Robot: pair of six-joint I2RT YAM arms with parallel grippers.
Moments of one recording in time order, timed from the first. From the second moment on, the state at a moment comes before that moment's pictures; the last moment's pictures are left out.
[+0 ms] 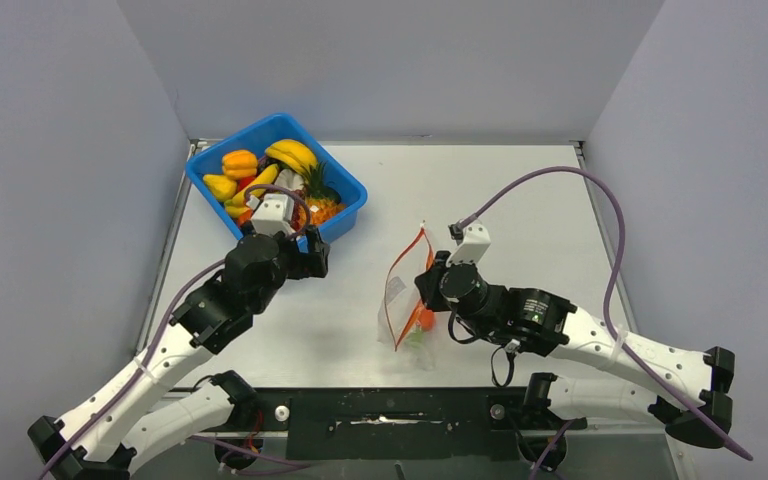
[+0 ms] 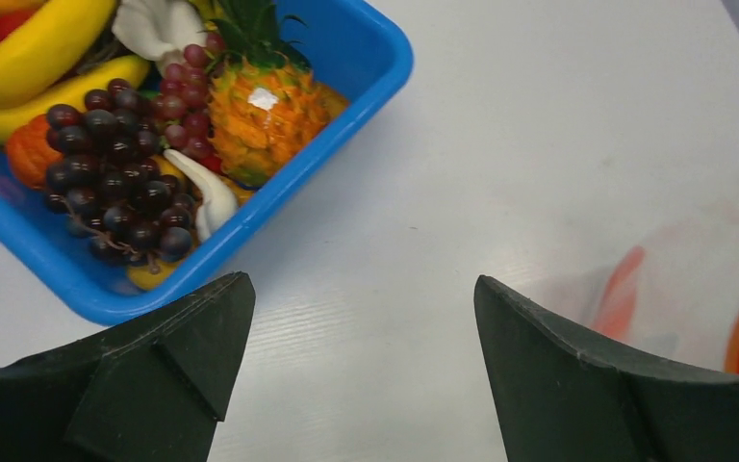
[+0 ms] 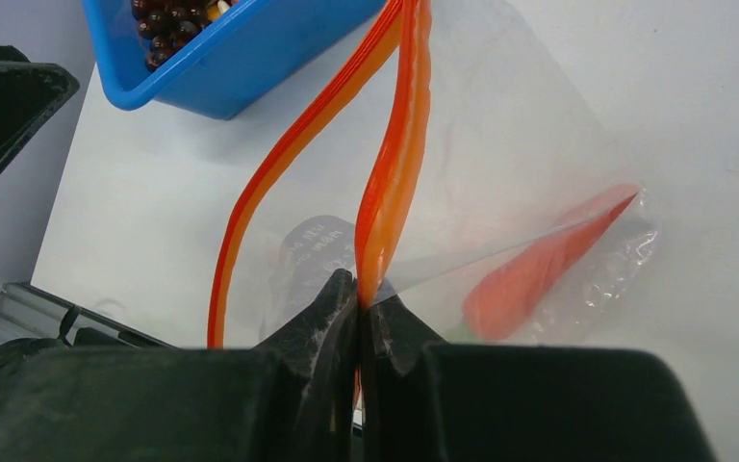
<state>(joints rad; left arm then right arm) -0.72 0.80 0.84 -0.40 -0.37 -0.39 1.14 0.99 0.97 -0.58 0.58 0.81</state>
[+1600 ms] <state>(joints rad) -0.02 1.62 1.10 -0.19 -0.01 -0.20 1.15 0.87 0.94 -0.59 0.55 0.74</state>
